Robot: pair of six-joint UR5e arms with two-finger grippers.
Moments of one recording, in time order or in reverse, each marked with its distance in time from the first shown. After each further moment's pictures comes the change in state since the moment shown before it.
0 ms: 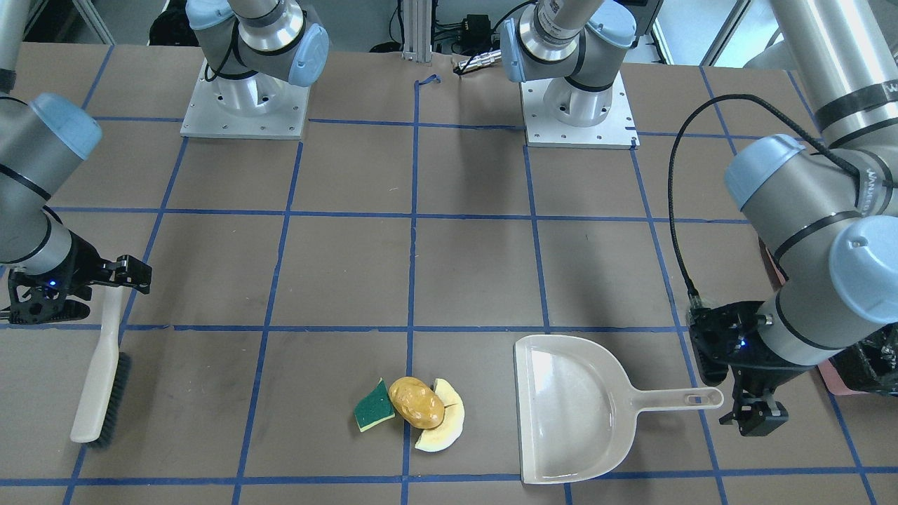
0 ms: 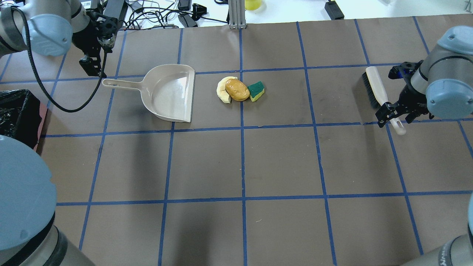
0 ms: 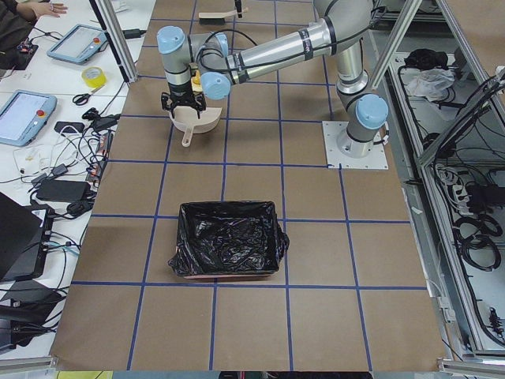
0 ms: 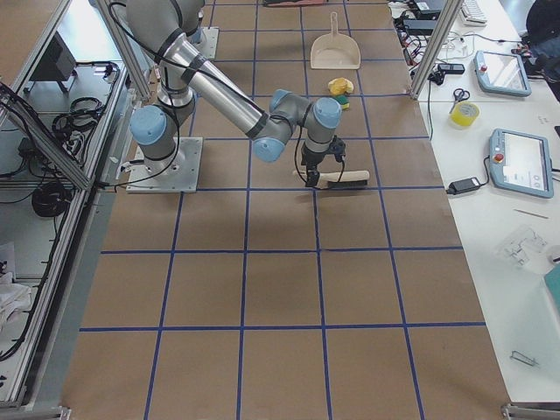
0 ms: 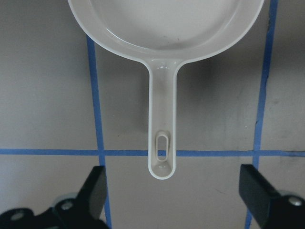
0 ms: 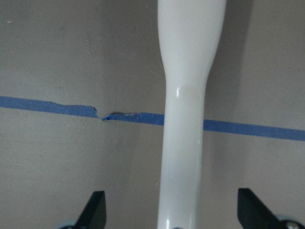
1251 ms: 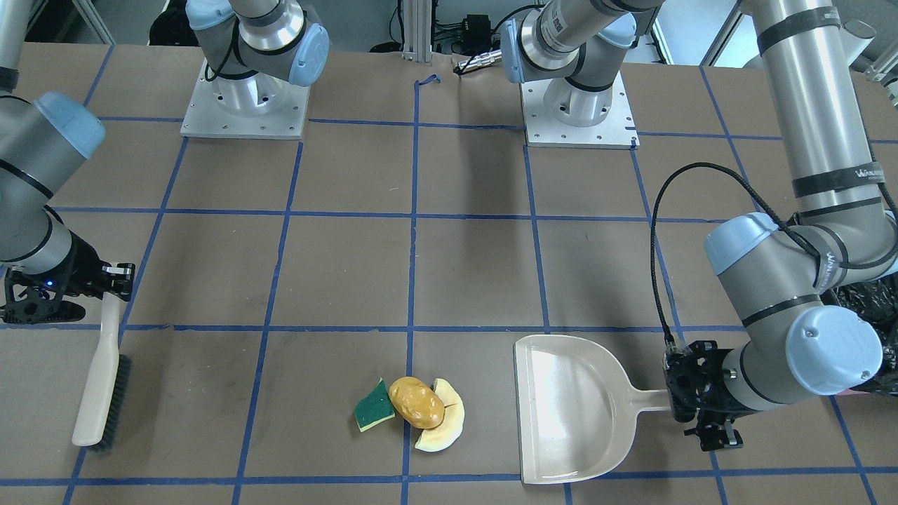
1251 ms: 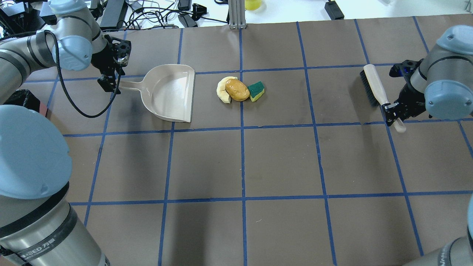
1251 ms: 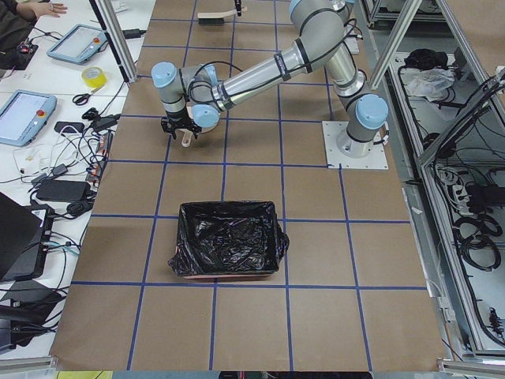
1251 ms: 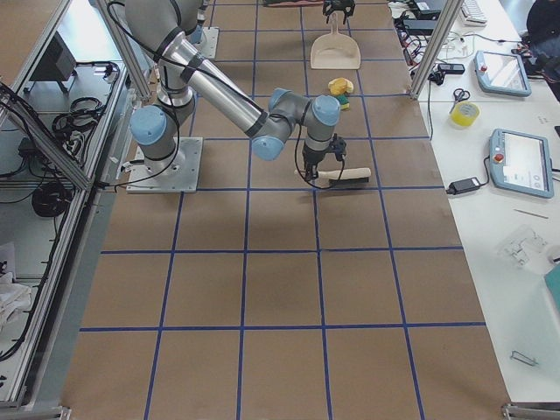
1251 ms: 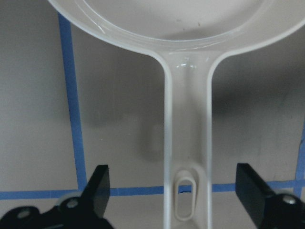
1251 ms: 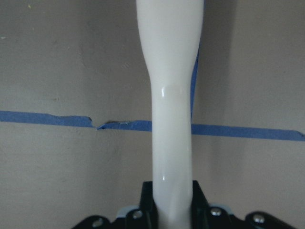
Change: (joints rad) left arm 0.012 -0.131 -0.001 0.012 -0.009 -0.044; right arm 0.012 -0.004 -0.008 -0.023 -0.010 0.072
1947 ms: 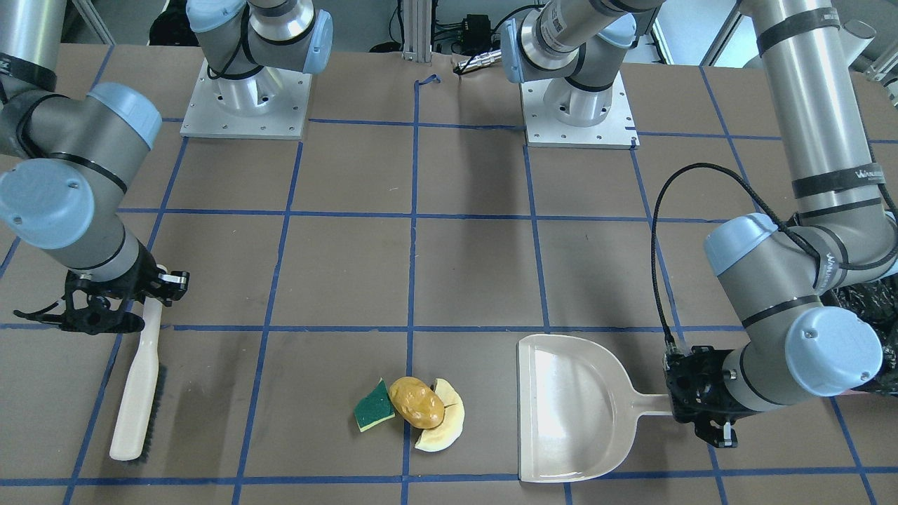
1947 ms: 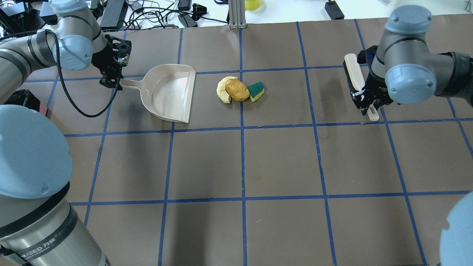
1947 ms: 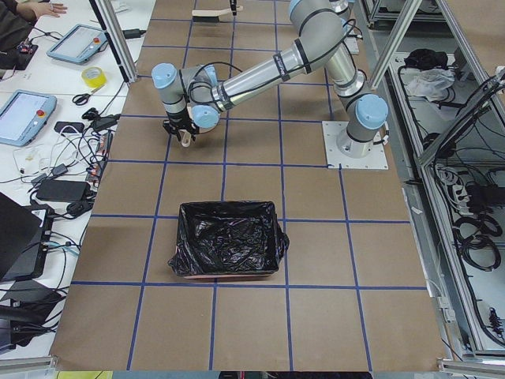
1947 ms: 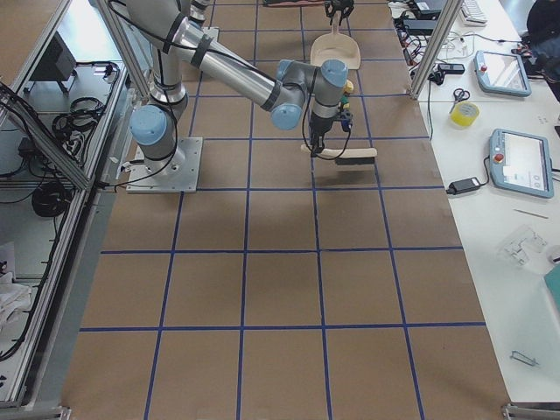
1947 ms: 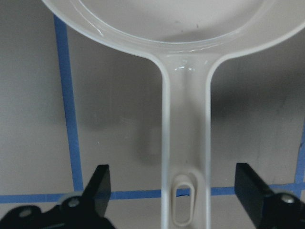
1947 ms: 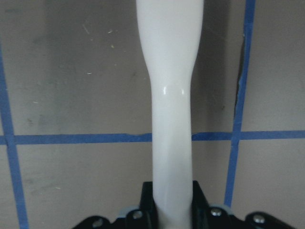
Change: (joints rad) left arm -0.003 -0.002 0.007 -0.002 0.008 0.003; right arm 0.258 -0.002 -0.107 0.139 -0.112 0.316
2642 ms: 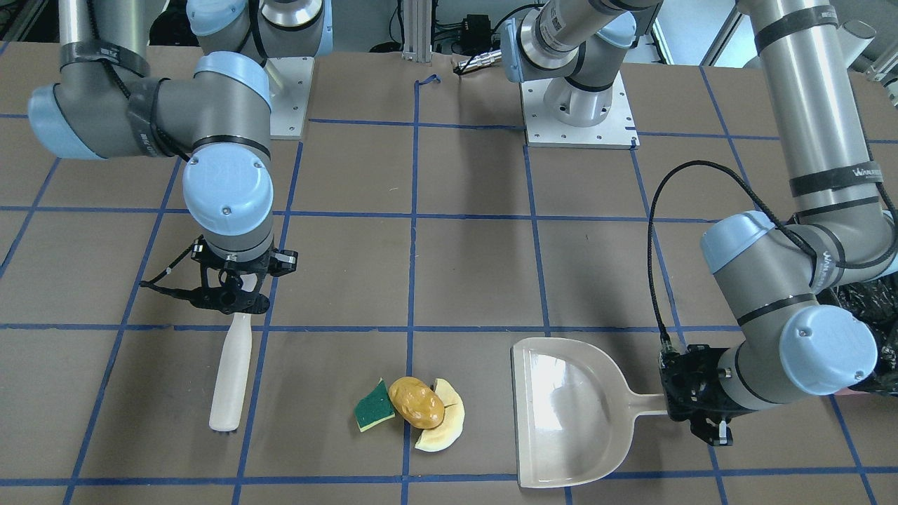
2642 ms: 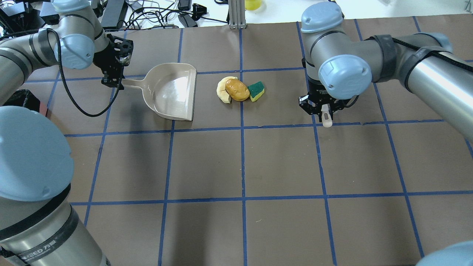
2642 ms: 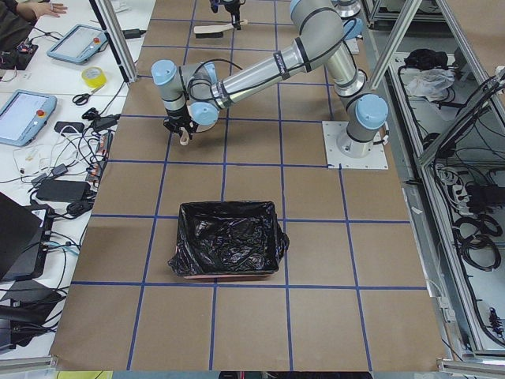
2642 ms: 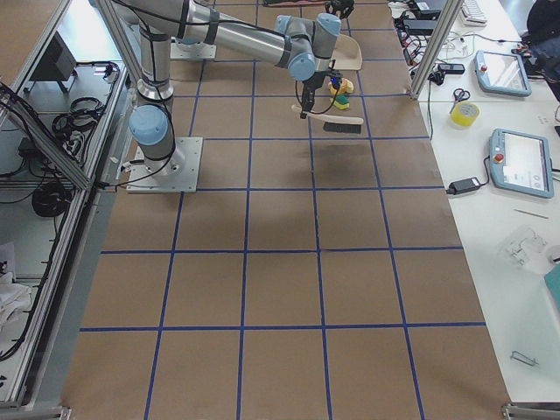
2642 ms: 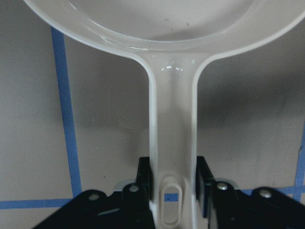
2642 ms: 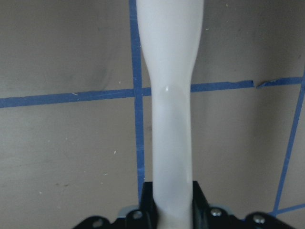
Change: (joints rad) left arm -0.011 0.007 0.002 -0.018 0.008 -0.010; right arm 0.284 0.018 -0.114 0.243 -0.059 0.376
